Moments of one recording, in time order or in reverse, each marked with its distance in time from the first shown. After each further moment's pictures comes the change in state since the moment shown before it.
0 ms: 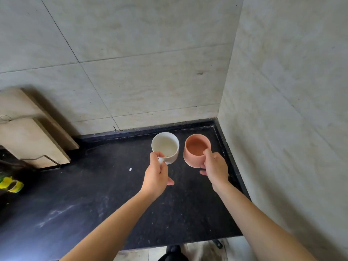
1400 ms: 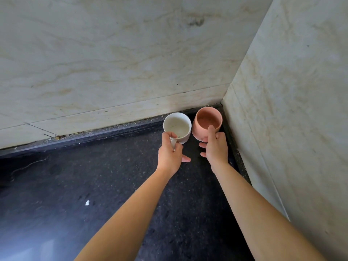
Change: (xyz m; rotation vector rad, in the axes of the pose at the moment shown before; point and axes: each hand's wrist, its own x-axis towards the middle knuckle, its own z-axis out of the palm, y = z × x) left_hand 0.293 -0.059 0.162 -0.095 -0.158 -0.220; right_hand 0.288 0.042 0.068 0.035 0.120 0.211
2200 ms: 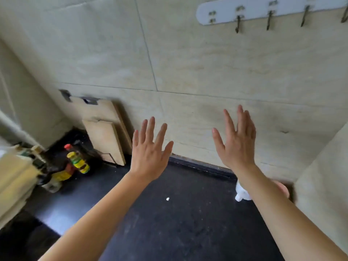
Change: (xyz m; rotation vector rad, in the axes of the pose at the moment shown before) left_hand -0.264 0.101 -0.281 1.008 0.947 0.328; right_hand -0.233 -0.214 0.041 -0.580 0.010 -1.585
